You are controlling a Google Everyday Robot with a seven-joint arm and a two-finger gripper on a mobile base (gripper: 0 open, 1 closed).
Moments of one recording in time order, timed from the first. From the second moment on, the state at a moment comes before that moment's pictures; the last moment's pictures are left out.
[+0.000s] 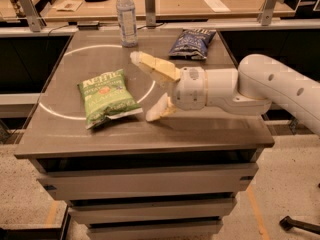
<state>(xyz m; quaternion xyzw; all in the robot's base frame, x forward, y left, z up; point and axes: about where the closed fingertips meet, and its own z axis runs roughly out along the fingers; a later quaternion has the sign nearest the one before) 0.513 0.046 0.909 -0.03 0.74 0.67 0.07</state>
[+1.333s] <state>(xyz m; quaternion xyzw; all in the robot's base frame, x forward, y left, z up) 0.543 0.130 0.928 -0.12 0.69 0.71 0.11</state>
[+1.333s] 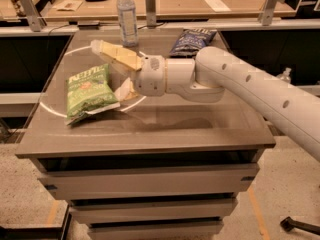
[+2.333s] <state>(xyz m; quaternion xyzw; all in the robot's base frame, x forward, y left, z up) 0.531 0.145 0.933 -0.24 0.73 0.64 0.07</state>
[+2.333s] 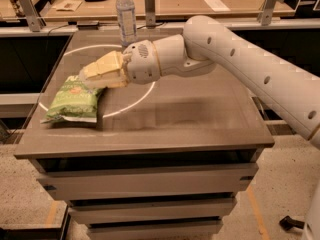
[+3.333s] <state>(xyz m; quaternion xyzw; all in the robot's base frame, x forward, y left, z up) 0.525 0.099 0.918 -0.18 0.76 0.62 0.08</state>
